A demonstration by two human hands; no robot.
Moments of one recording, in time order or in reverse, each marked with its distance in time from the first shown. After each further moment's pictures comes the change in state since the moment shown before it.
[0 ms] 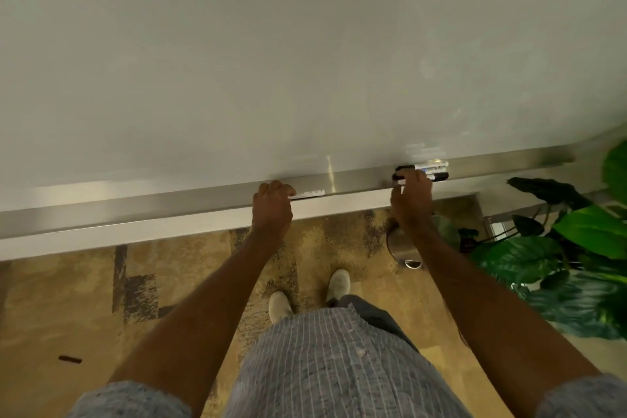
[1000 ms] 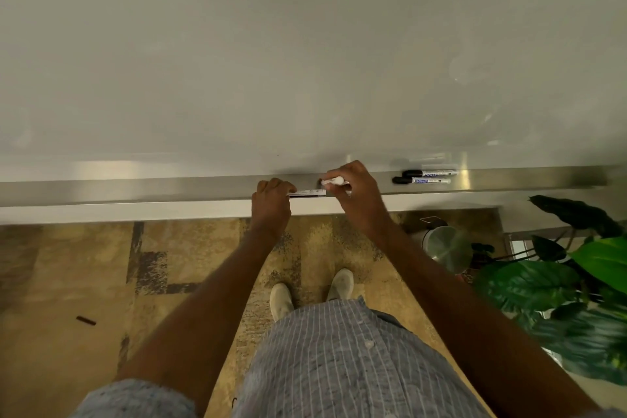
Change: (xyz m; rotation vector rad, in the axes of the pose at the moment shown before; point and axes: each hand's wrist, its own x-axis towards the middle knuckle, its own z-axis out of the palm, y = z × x) left_hand -0.003 0.011 0.008 0.013 0.034 -0.117; right_hand -0.016 -0.077 0.021 0.444 -0.353 -0.449
